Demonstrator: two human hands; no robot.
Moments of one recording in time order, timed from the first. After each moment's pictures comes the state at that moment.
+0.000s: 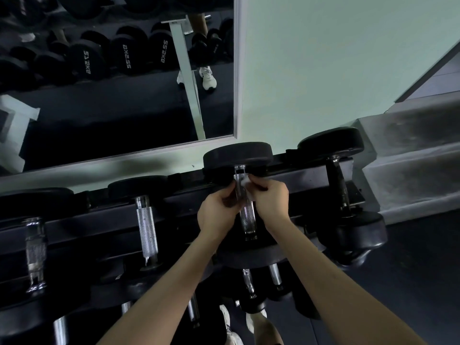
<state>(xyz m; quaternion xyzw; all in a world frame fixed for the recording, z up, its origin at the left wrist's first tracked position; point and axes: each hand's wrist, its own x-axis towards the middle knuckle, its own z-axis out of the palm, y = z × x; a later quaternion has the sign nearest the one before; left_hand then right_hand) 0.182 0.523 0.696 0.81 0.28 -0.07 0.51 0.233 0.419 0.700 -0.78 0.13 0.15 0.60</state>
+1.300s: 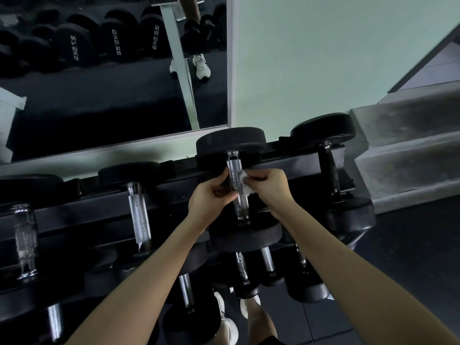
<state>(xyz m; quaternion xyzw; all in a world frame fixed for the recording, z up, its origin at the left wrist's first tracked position) 0.176 0.535 0.679 0.78 0.23 -0.10 0.57 0.239 0.396 0.695 -0.77 0.10 0.22 0.59</state>
